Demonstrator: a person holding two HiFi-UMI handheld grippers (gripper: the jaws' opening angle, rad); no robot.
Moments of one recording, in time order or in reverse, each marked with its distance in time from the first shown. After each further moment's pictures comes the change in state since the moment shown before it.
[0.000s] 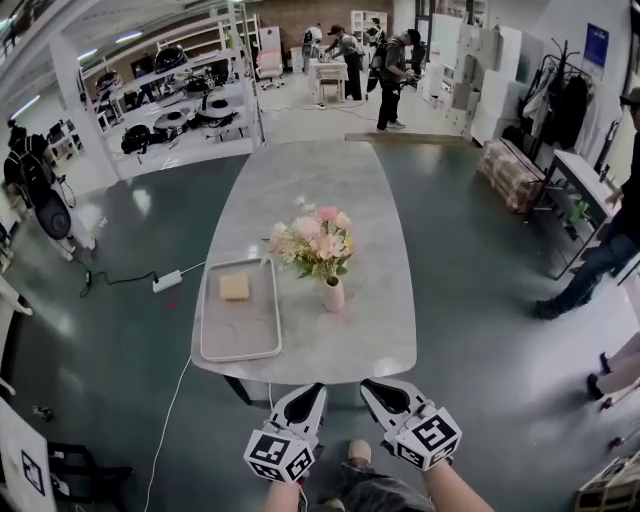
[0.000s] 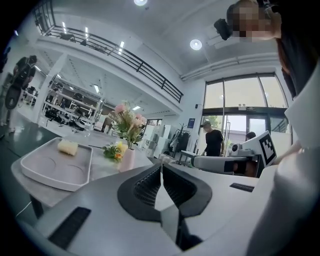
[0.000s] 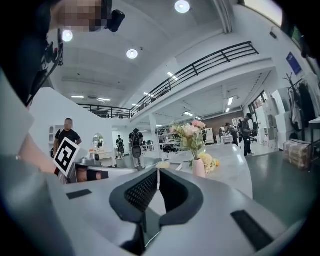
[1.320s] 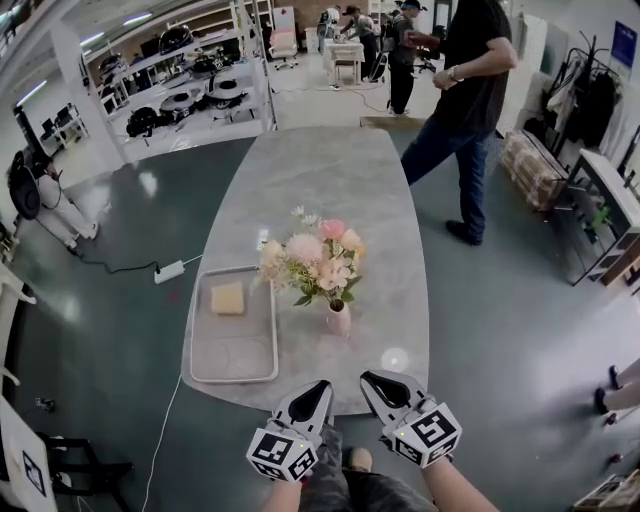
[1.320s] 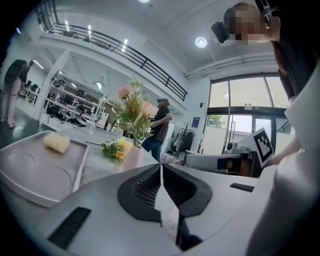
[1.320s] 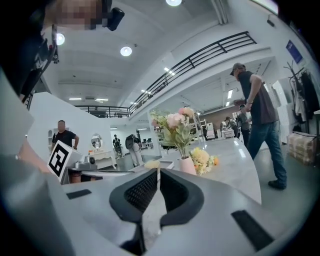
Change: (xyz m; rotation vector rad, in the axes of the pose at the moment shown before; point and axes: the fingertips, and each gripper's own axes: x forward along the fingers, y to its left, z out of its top) left arm 0.088 0.052 -0.004 -0.028 0.010 0.024; right arm 0.078 -0.085 -0.007 0.043 0.038 0.020
